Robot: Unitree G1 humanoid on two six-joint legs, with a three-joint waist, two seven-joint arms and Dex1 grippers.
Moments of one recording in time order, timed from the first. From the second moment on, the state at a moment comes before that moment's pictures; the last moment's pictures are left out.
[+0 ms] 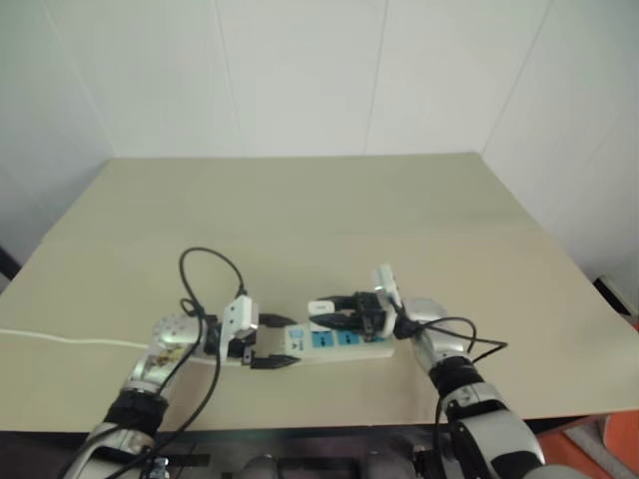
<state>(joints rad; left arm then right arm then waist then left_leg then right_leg) -0.36 0.54 -0.18 0.33 -0.28 -0.13 -1.34 -0.62 -0.18 0.11 0.71 0.38 -0.18 1.46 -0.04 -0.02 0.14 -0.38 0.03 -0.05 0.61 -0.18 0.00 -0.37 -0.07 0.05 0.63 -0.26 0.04</state>
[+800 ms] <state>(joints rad) -0.40 0.53 -0.19 0.39 -0.28 -0.15 -1.37 -0.58 -0.20 0.13 0.66 0.34 -0.15 1.44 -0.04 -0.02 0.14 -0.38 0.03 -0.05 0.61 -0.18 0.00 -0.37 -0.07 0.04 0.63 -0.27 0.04</state>
